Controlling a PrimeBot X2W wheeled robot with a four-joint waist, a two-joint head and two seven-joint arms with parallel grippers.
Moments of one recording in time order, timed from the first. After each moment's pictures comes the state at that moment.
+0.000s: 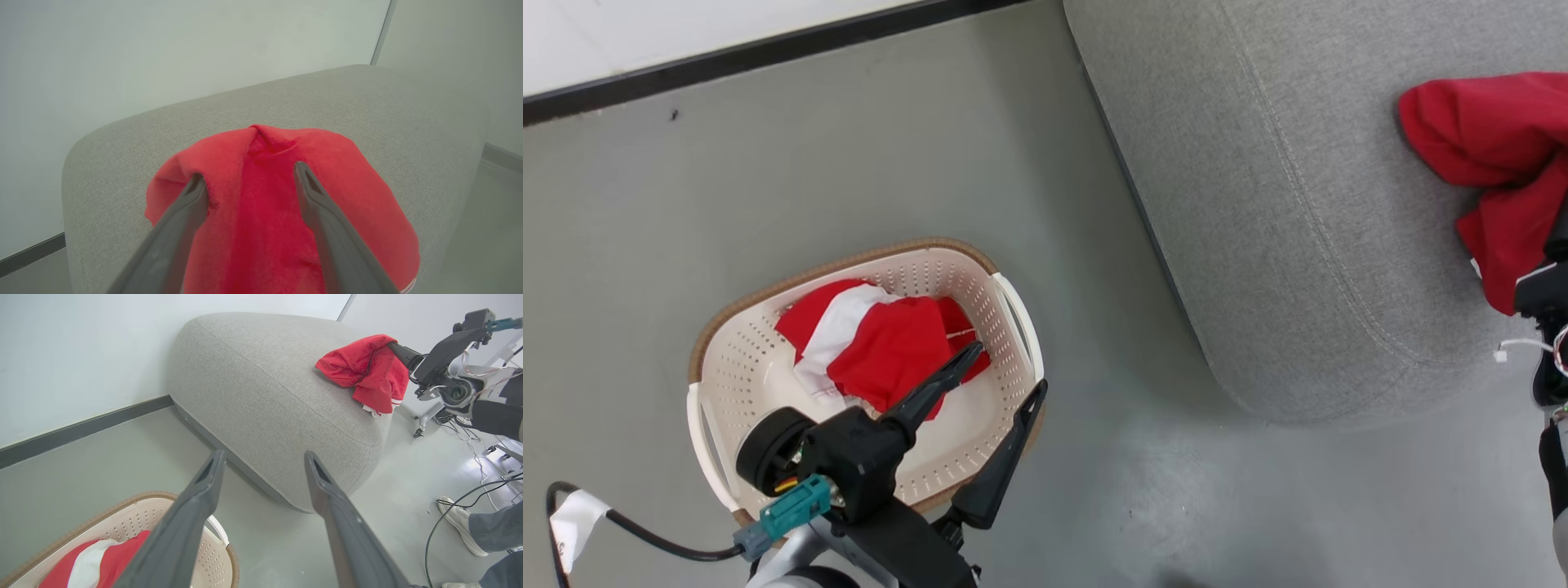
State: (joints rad) left arm -0.21 0.40 -0.56 -0.33 -0.52 -0.01 0.22; right arm -0.63 -0.22 -0.22 0.66 0.30 -0.01 -0.26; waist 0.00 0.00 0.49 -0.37
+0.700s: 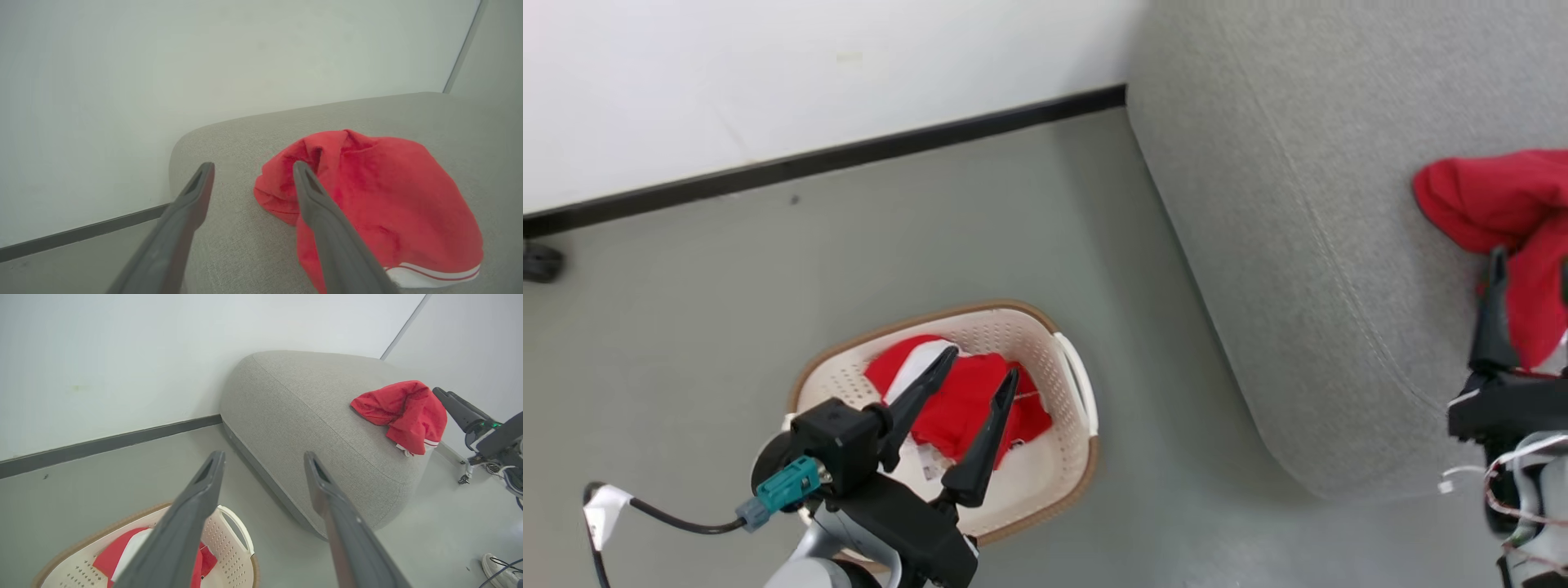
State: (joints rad) left arm -0.21 0.29 -0.52 -0.10 -0.60 -0.01 0.08; right arm -0.31 -0.14 -0.16 0.34 0.18 0.02 -0.26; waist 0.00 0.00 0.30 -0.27
